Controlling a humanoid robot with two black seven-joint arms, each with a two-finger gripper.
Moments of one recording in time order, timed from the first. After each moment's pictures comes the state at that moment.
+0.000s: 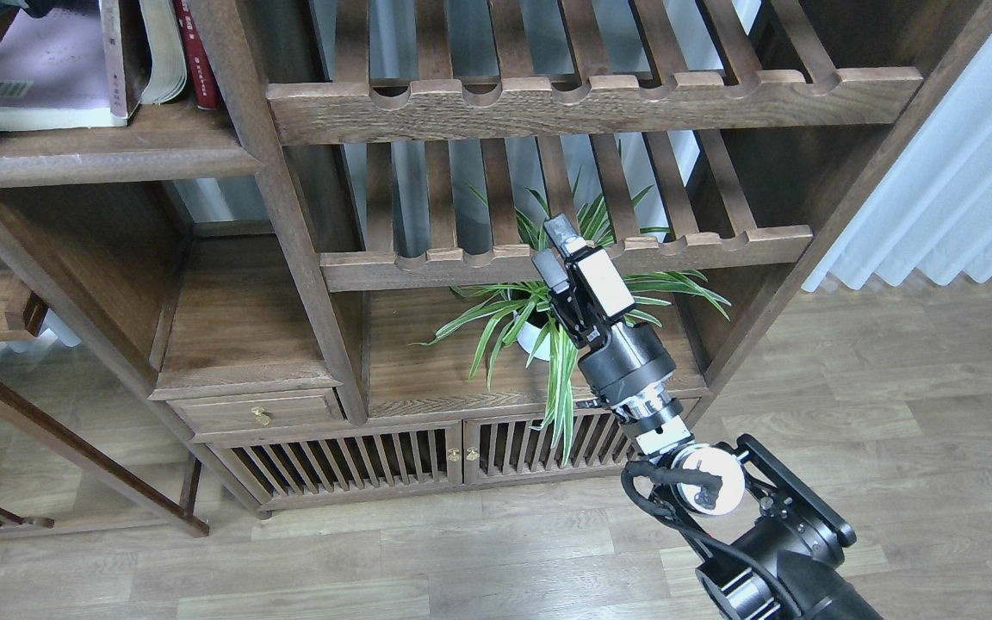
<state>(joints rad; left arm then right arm) -0.91 0.61 -1.12 -0.85 0.42 -0.49 0.01 0.22 0.02 1.02 1.19 0.12 0.58 0.07</state>
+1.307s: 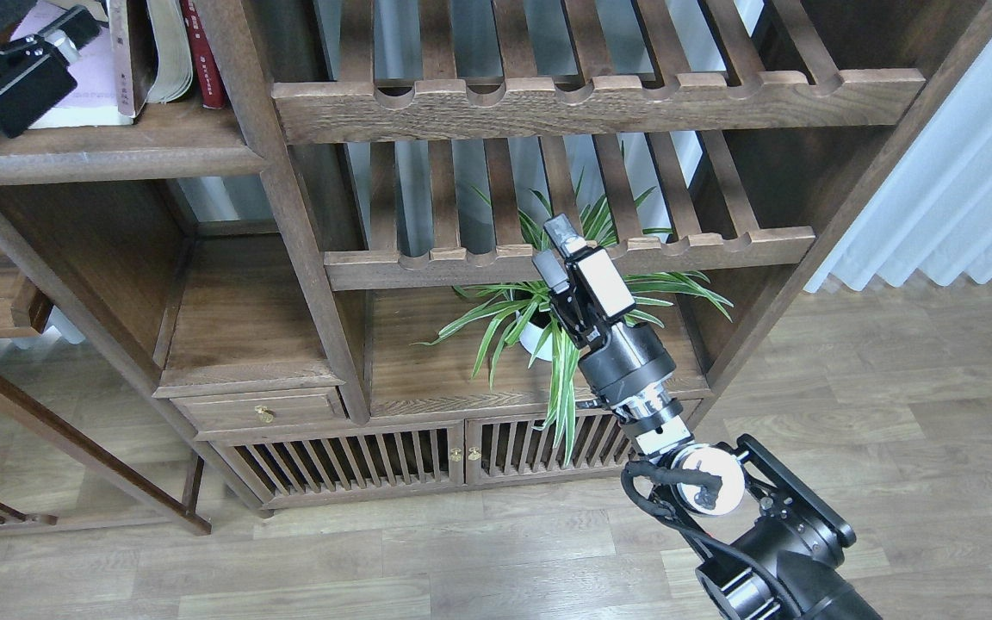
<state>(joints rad) -0.41 0.75 -1.37 -1.38 0.37 -0.49 0.10 0.22 0.02 1.01 1.19 0.12 0.58 0.07</state>
